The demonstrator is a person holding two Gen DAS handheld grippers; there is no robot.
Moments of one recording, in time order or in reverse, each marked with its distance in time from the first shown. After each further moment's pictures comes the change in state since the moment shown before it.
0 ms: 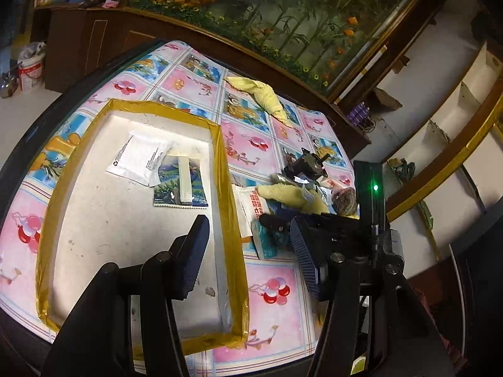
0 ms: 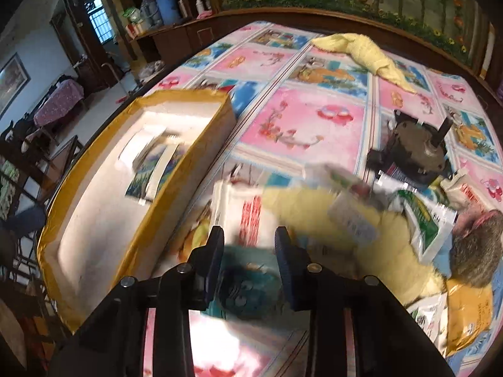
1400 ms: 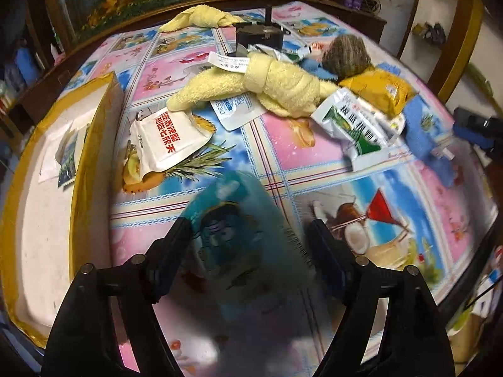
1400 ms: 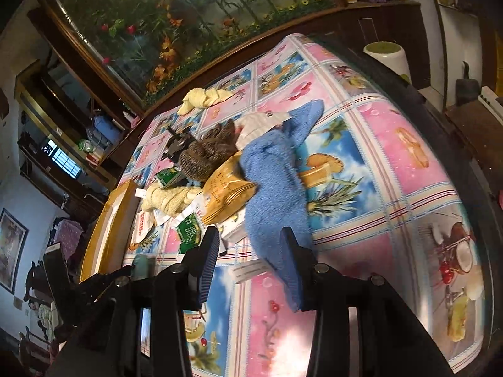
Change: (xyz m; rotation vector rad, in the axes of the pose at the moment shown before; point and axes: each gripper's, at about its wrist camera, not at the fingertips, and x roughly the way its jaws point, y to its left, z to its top) left arm 0.148 -0.121 -0.099 0.480 0.233 0.362; right arm -0.158 -0.191 -0.168 0.590 -0.318 0.017
